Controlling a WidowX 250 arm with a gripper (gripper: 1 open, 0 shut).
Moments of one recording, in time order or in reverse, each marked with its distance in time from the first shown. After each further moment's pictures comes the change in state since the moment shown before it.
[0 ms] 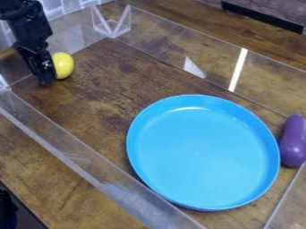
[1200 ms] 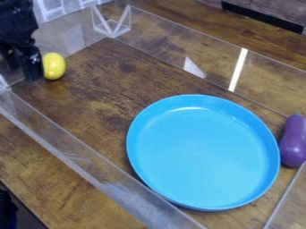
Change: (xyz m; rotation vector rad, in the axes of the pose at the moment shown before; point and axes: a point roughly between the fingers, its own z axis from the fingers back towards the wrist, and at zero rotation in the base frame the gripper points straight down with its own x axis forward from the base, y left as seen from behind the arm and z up) arm -0.020 -0.003 0.026 0.037 0.072 0.107
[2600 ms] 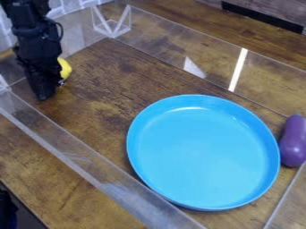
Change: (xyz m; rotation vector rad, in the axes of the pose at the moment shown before) arm 0.004 -0.031 -0.035 0.025 0.084 0.091
